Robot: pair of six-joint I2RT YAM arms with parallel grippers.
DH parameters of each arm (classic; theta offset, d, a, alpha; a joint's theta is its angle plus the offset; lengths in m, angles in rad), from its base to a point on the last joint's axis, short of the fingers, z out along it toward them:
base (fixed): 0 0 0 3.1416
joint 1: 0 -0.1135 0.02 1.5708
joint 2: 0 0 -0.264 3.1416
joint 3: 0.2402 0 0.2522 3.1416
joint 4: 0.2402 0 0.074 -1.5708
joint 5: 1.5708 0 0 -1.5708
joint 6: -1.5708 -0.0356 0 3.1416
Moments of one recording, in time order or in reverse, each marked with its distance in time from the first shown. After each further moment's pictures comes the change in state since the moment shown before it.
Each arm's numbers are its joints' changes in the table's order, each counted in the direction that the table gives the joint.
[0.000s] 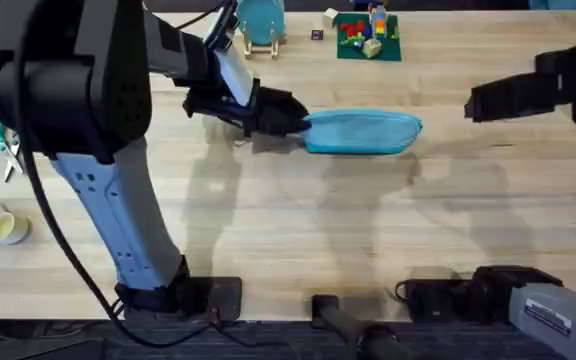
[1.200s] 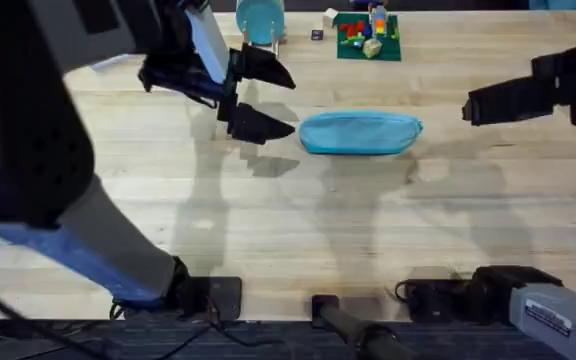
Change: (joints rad) left arm -0.065 -0.287 0.016 0.204 -0.190 -0.004; right arm -0.015 -0.002 0.000 0.001 0.000 0.022
